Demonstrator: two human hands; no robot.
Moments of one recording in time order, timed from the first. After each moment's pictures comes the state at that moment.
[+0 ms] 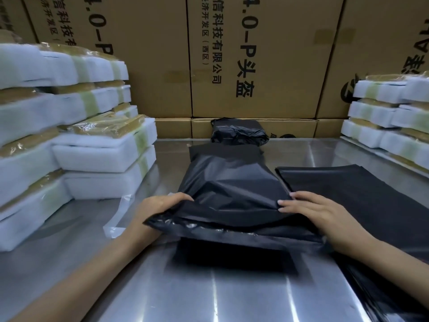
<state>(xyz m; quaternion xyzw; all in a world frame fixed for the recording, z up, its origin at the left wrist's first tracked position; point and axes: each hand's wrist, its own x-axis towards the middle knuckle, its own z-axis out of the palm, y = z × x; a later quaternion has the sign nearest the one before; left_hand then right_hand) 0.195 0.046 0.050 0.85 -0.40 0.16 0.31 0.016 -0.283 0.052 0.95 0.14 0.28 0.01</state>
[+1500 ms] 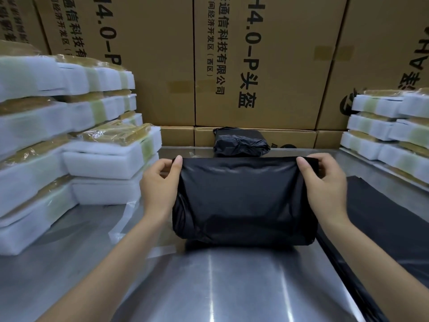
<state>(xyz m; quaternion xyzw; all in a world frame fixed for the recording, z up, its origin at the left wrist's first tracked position) 0.201 0.014 0.097 0.73 -0.15 0.25 0.62 0.063 -0.233 0.110 0.73 -0.10 0.53 -0.42</state>
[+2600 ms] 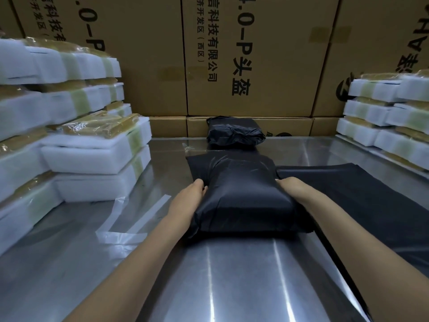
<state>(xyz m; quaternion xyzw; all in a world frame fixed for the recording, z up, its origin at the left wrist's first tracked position) 0.220 -0.048 0.061 0.93 -0.18 -0.06 0.32 0.123 -0.266 0.087 0.87 -0.31 0.03 -0.37</state>
